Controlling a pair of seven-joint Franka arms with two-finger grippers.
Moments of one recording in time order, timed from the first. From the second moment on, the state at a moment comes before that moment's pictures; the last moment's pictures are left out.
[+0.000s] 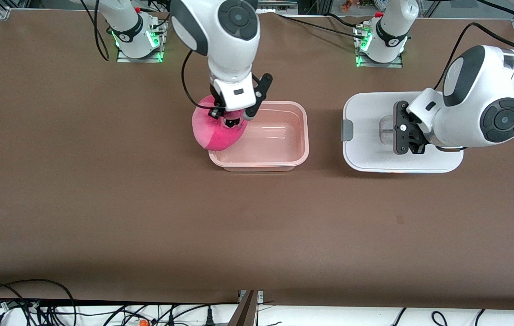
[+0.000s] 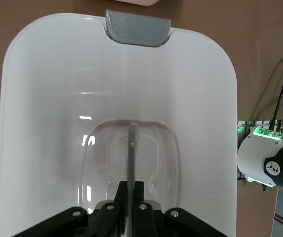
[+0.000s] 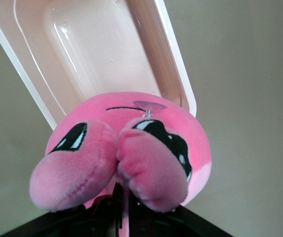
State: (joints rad) left arm -0.13 0.28 -0.05 -1.58 -0.02 1.47 1.36; right arm 0.72 0.49 0.10 -1.22 -0.19 1.53 -0.40
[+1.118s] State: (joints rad) left arm -0.13 0.29 -0.05 -1.58 -0.02 1.46 1.36; right arm 0.83 0.71 0.10 -1.12 -0.29 1.56 -0.45
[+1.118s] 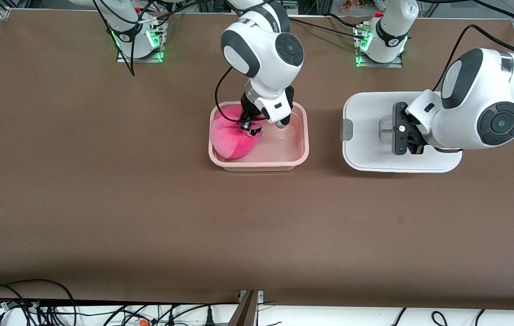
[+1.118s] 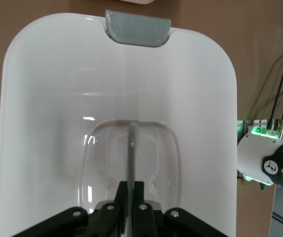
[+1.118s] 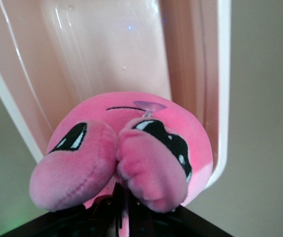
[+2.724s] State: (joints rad) left arm -0.15 0.30 -0.08 -1.55 -0.03 1.46 1.36; right arm 0.63 0.61 0.05 -1.06 -0.12 1.67 -0.02
